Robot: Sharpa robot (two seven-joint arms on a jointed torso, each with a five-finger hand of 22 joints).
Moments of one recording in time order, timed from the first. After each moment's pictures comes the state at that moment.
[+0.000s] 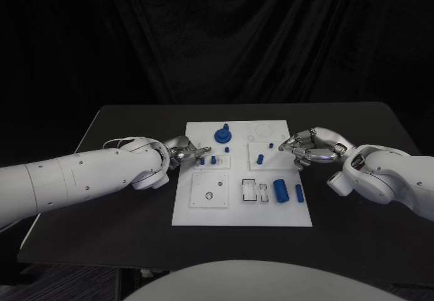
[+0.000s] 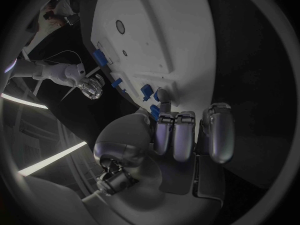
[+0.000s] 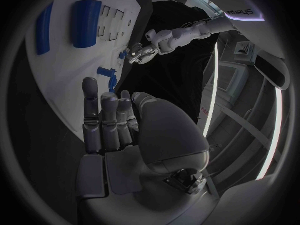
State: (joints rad) left arm 1.18 -0.79 -0.21 1.40 -1.02 -0.23 -0.23; left_hand 0.88 0.26 -0.19 0.29 0.15 0.97 0.03 0.33 1.31 1.47 -0.03 1.57 1.31 1.47 -0.08 1.57 1.31 0.05 1.47 0.03 1.40 1.31; right arm 1.22 -0.92 -0.25 1.44 -0.58 -0.12 0.33; right_hand 1.38 0.05 0.26 0.27 0.34 0.81 0.15 0.39 0.26 0.90 0.08 1.22 0.97 1.18 0.02 1.06 1.11 0.16 1.07 0.13 0.63 1.23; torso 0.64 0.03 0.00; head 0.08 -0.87
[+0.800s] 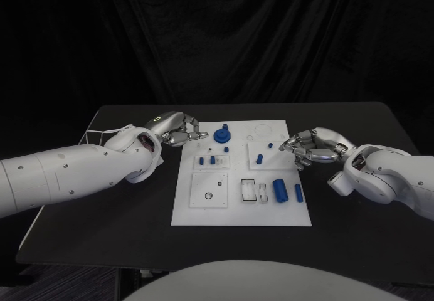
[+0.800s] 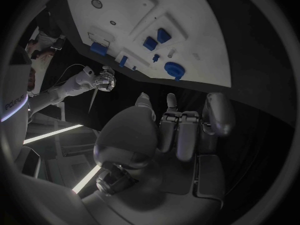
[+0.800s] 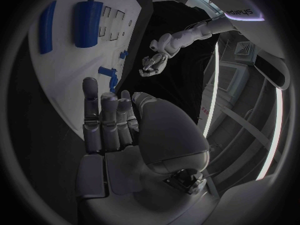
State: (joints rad) left arm 1.23 -0.85 -0.21 1.44 -1.30 -0.53 -0.01; left_hand 1.28 0.19 -0.26 0.27 0.25 0.70 0.10 0.23 1.31 1.37 0.04 1.50 1.32 1.44 -0.01 1.50 1.31 0.09 1.25 0.09 1.11 1.31; right arm 1.22 -0.93 -0.25 1.44 -0.58 -0.11 0.33; right_hand 1.38 0.05 0.26 0.28 0.34 0.81 0.15 0.40 0.26 0.90 0.08 1.22 0.97 1.18 0.02 1.06 1.11 0.16 1.07 0.13 0.63 1.23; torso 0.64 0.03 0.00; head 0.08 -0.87
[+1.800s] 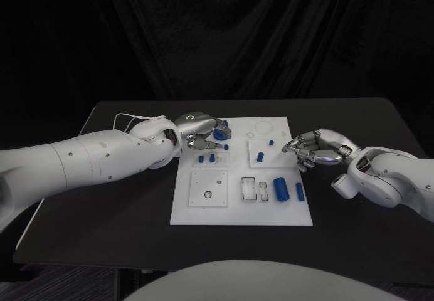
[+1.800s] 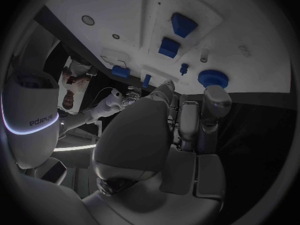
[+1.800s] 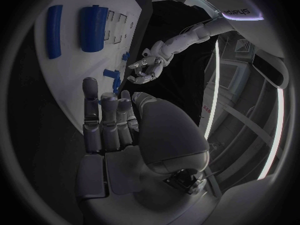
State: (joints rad) left arm 1.24 -0.65 -0.21 1.20 -1.44 -0.39 0.35; left_hand 1.61 -0.03 0.17 0.18 0.14 0.72 0.07 0.06 0.75 0.60 0.05 0.47 0.53 1.34 -0.02 1.35 1.22 0.13 1.31 0.08 0.99 1.31; right arm 1.22 -0.96 -0.25 1.47 -0.58 -0.11 0.33; right_hand 1.38 0.05 0.26 0.28 0.34 0.81 0.15 0.40 0.26 0.90 0.08 1.22 0.97 1.18 0.02 1.06 1.11 0.16 1.07 0.13 0.63 1.23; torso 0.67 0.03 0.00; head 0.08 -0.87
